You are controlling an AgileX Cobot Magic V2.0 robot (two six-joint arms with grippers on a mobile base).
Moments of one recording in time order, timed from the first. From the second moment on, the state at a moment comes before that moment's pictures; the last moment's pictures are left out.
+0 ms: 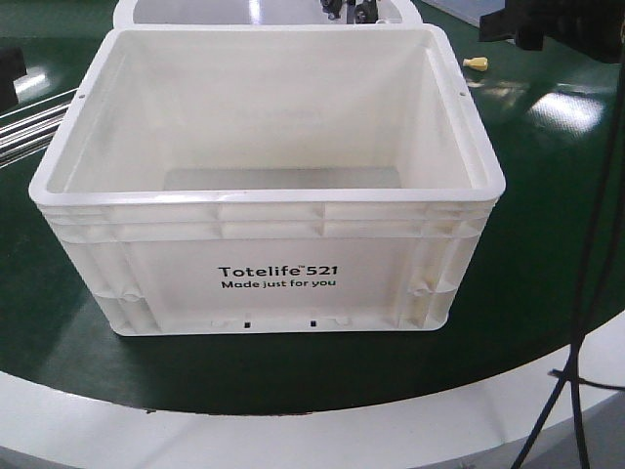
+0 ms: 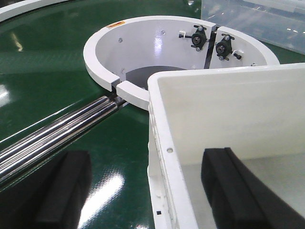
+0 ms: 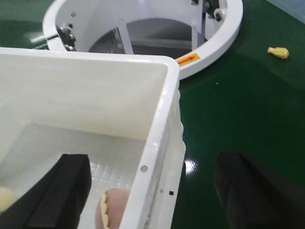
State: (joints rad) left arm -0.15 0.98 -0.94 0.23 0.41 -0.28; right arm 0.13 1.37 -1.40 0.27 0.79 -0.15
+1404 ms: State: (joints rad) left arm -0.15 0.98 -0.94 0.23 0.42 -0.28; right arm 0.30 1.74 -1.65 0.09 1.09 0.12
